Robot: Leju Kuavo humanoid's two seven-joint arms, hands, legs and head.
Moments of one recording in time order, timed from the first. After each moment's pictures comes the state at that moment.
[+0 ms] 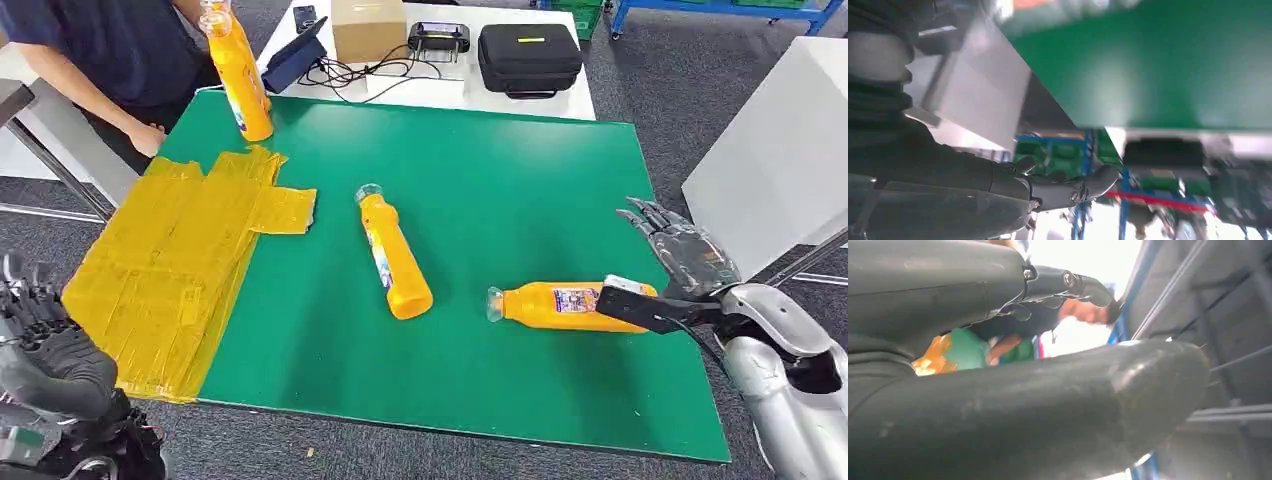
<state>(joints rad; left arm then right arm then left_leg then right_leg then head) 0.19 0.10 -0.13 -1.98 -0.02 0.60 -0.70 -0.26 -0.48 0.16 -1.68 0.84 0.28 -0.11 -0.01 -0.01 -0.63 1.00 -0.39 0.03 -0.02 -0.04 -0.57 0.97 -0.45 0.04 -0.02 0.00</state>
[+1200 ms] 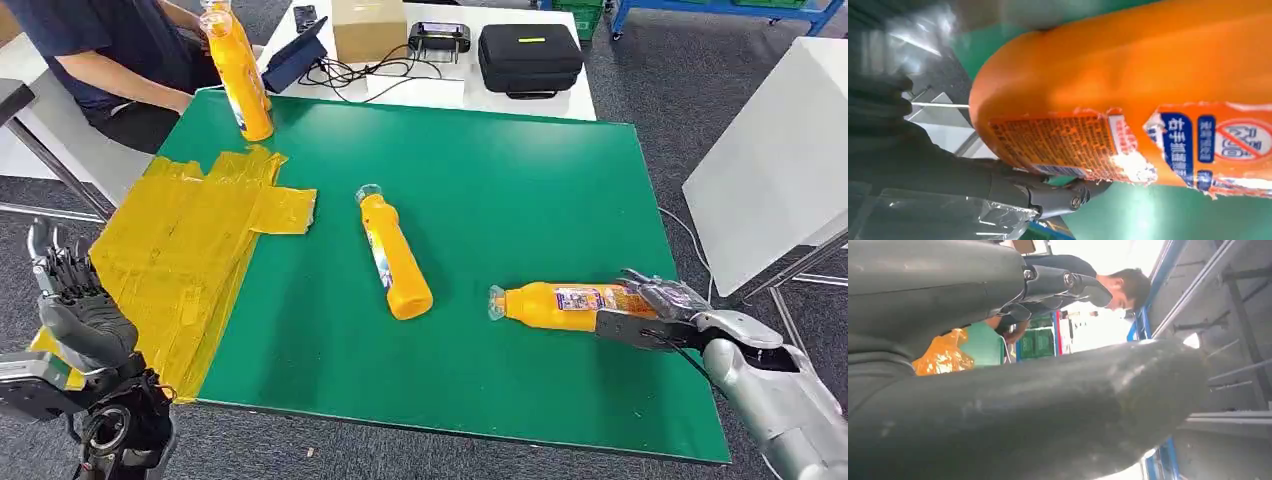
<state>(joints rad) 0.02 0.06 -0.01 -1.70 0.09 0.34 -0.70 -0.52 -0.50 0.50 -0.88 0.84 0.26 -0.15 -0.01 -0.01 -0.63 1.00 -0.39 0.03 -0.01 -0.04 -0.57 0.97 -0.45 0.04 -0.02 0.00</state>
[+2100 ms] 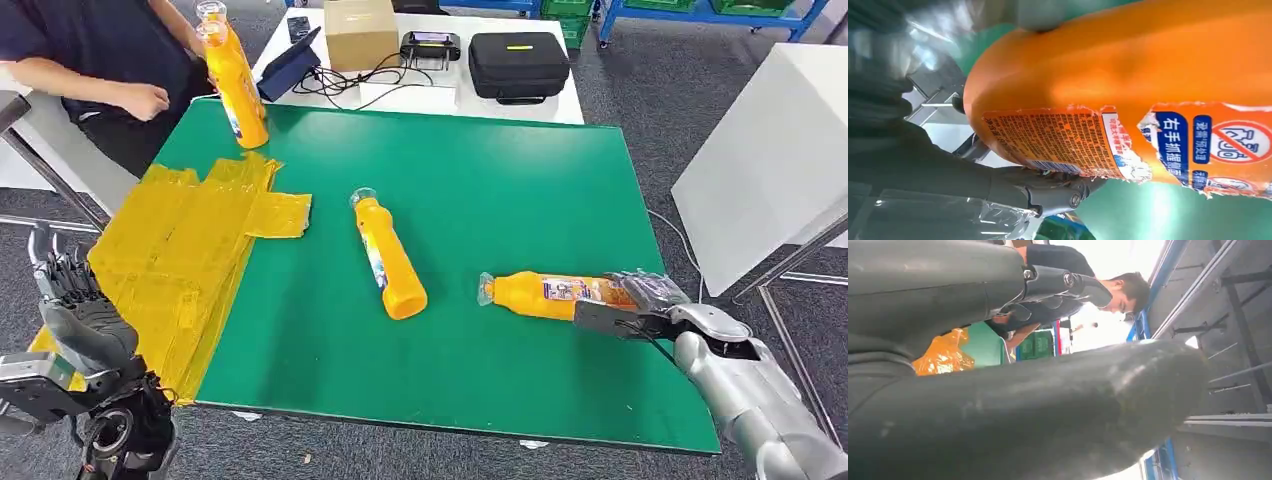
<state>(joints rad) 0.03 0.06 -0.01 -1.70 0.09 0.36 -0.70 -0.59 -0.39 0.53 -0.72 0.87 0.14 -0.12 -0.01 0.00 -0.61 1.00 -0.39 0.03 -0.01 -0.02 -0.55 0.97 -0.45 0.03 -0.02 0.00</state>
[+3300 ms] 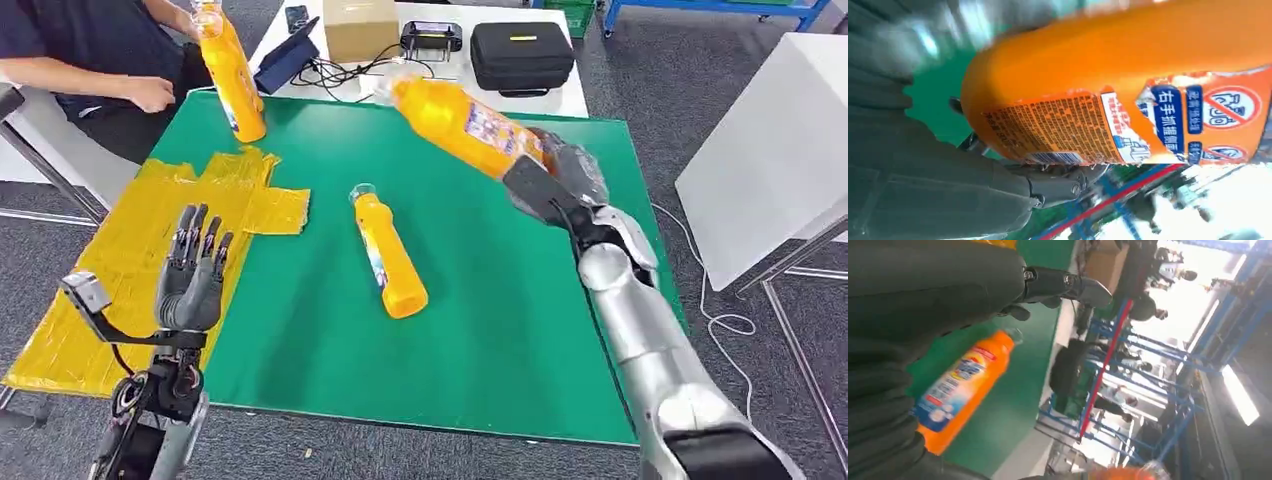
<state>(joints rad) -0.17 0.03 -0.03 -1.39 0.51 -0.30 -0.36 -0.75 0.06 0.29 -0.95 0.63 -0.05 -0.06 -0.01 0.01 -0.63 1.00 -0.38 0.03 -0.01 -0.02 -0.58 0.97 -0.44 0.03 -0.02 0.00</state>
